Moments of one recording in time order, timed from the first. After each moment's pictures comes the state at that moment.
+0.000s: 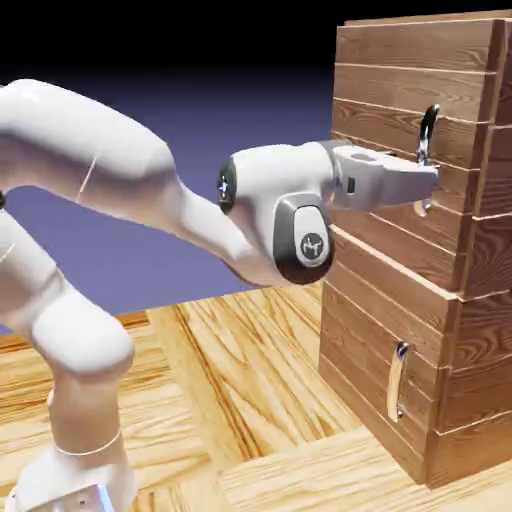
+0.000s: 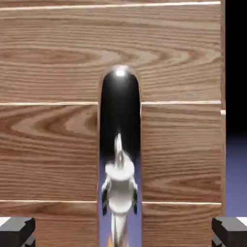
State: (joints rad) arm 0.45 -0.43 -0.91 -2.42 -0.88 3.74 1.20
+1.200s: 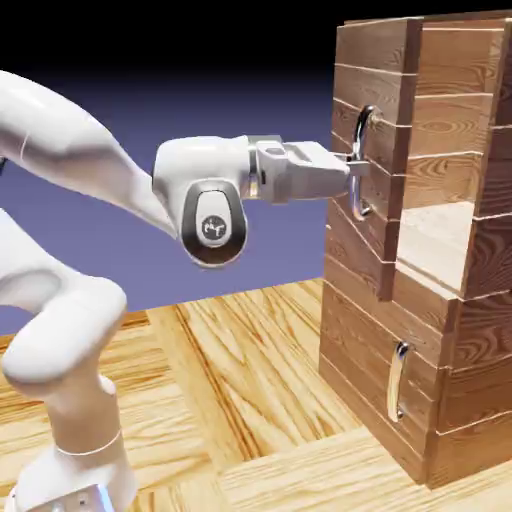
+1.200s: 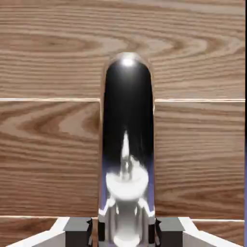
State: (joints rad) arm -0.66 -0.73 0.10 -2.79 -0.57 3.74 1.34
